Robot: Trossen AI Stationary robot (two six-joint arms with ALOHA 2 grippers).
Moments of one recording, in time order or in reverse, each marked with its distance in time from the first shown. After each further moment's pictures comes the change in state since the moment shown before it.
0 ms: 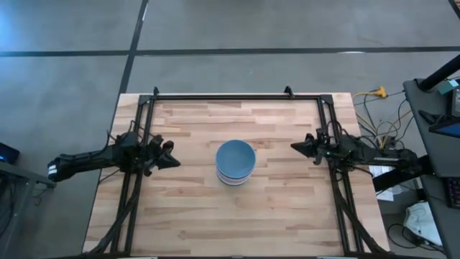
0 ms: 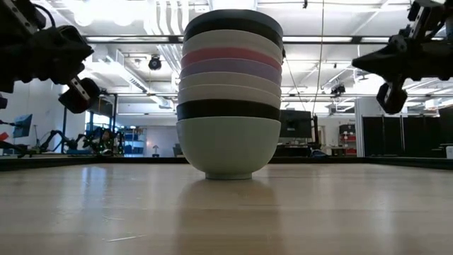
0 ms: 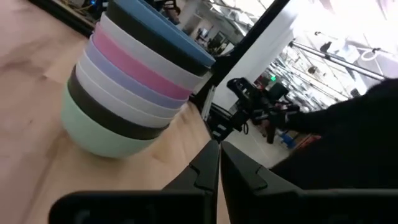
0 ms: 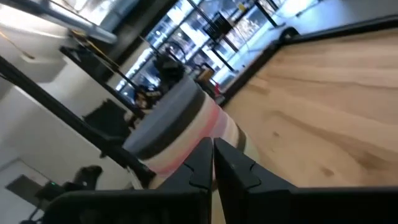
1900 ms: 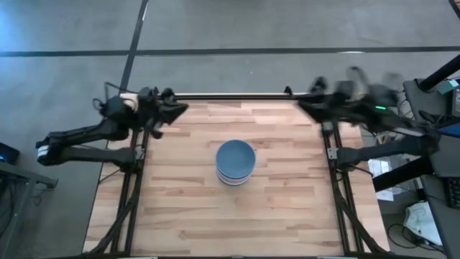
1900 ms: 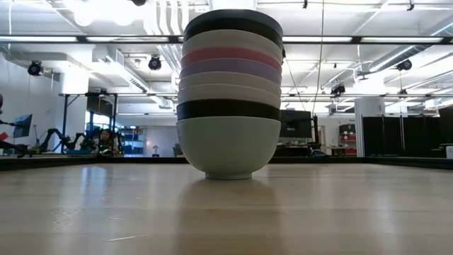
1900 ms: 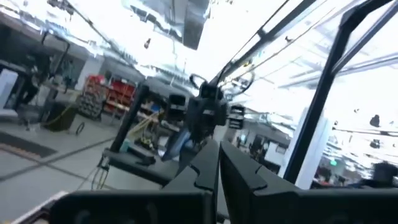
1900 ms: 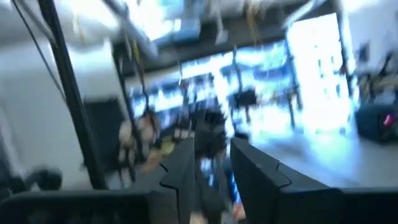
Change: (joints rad) left arm 0.036 0.647 0.774 0.354 -0.355 0.186; right arm -0.033 0.893 1.160 -0.064 -0.100 -0.548
